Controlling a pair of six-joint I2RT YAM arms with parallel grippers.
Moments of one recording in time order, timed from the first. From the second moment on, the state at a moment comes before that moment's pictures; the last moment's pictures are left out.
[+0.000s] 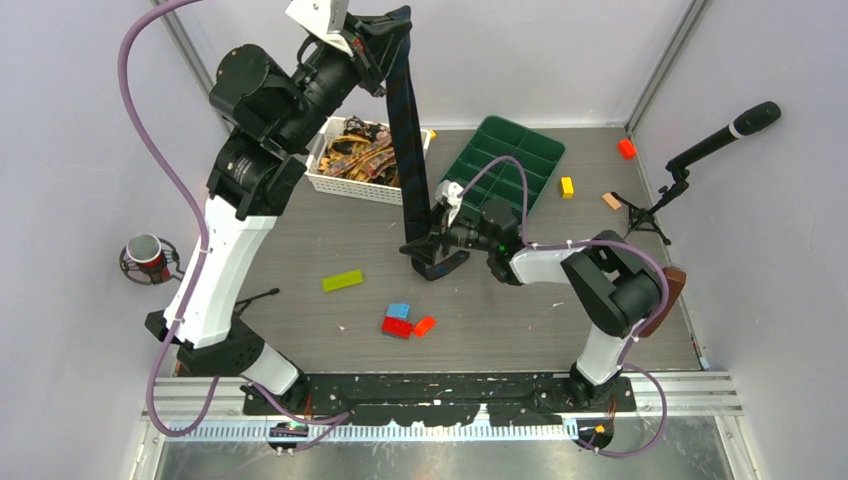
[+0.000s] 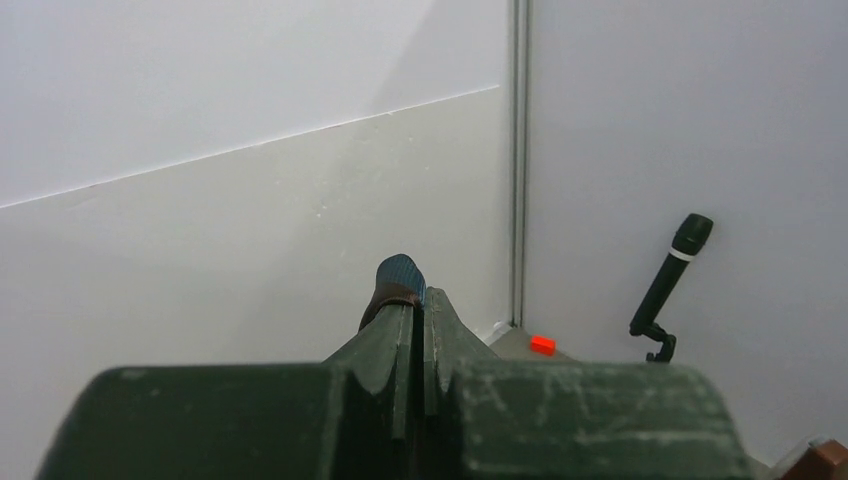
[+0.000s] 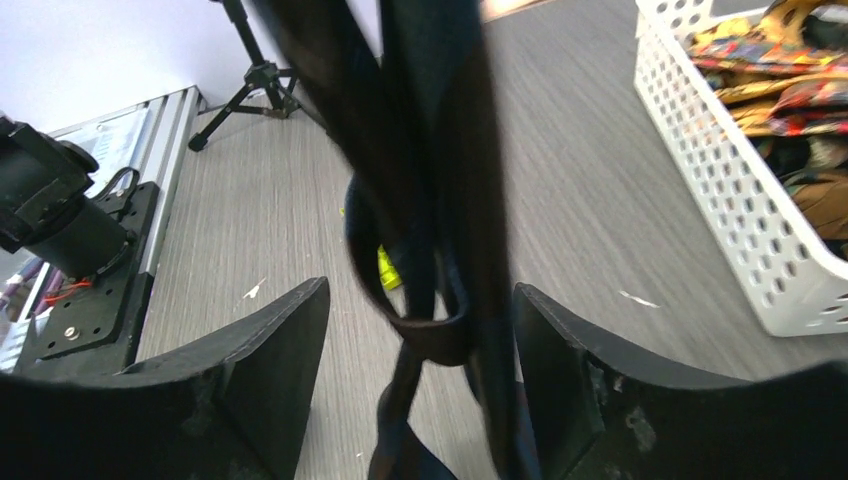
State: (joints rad) left arm -0.66 1.53 2.25 -0.30 0.11 0.06; right arm 0.61 1.74 0.78 0.96 -0.72 0.16
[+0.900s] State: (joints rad) left arm -0.37 1.53 2.08 -0.20 -0.05 -0.02; right arm 0.63 1.53 0.87 0.21 -0.61 0.07
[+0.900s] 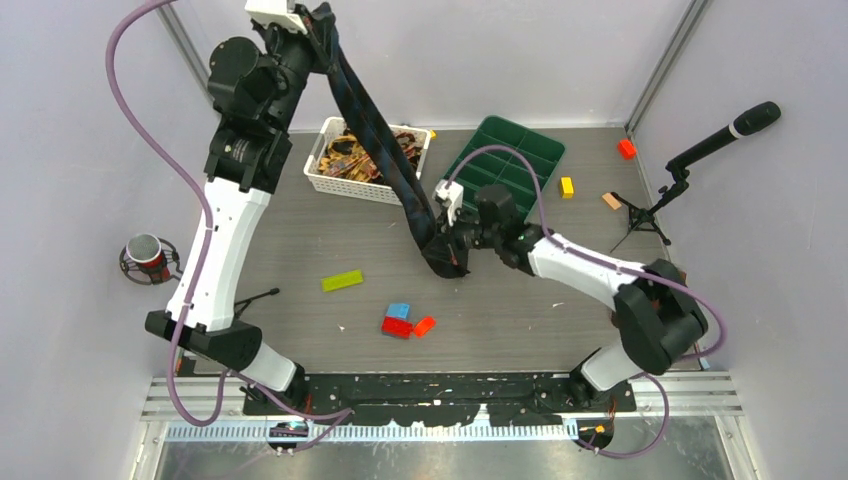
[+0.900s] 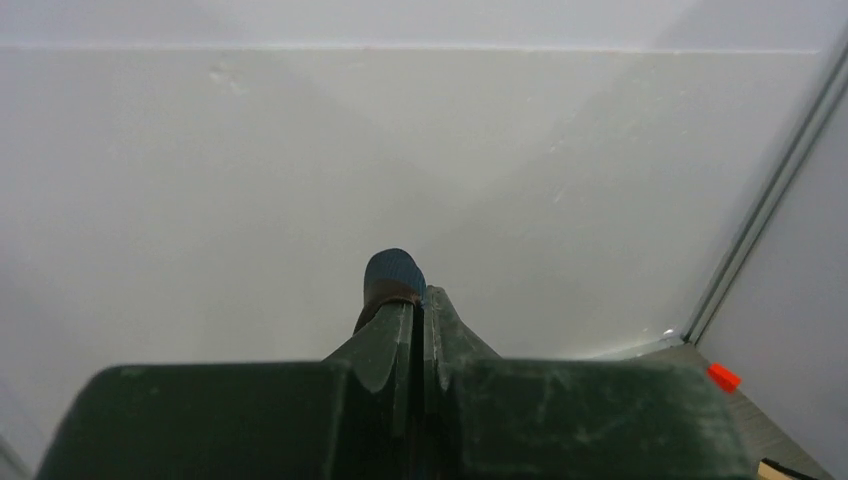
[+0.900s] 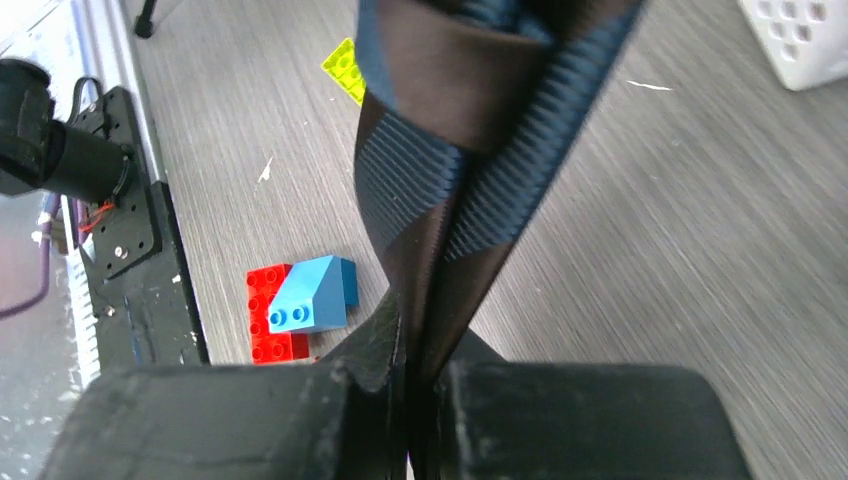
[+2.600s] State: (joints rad) left arm -0.10 1.56 0.84 0.22 -0.51 -0.73; right arm 0.63 1.79 1.24 -1.11 -0.15 0.02
